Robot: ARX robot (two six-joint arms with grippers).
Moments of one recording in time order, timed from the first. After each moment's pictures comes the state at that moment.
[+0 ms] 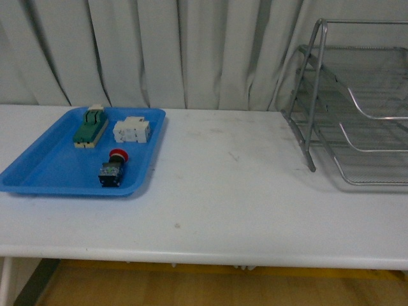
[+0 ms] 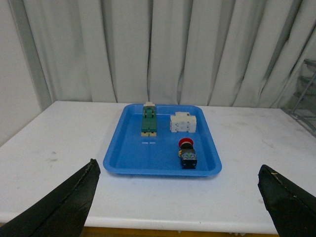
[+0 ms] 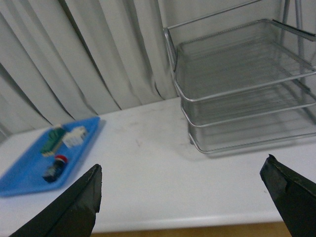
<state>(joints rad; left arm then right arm) 0.00 0.01 0.01 0.00 0.00 0.00 -0.19 0.26 0.04 0.19 -0.30 0.23</state>
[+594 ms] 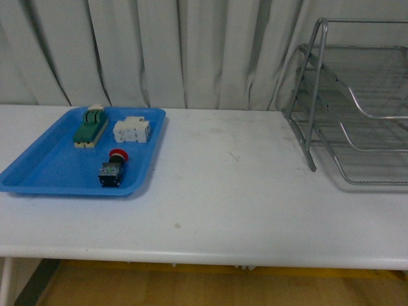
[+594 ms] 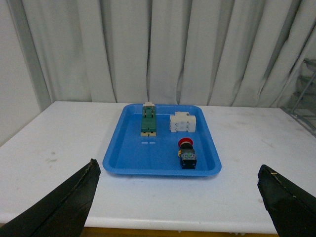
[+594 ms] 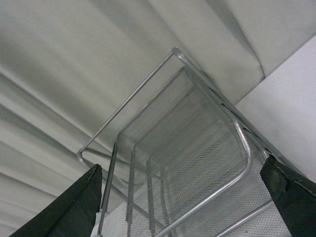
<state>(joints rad) 0.00 0.01 0.01 0.00 0.00 0.00 -0.58 1.73 0.77 0.97 -0.50 0.74</state>
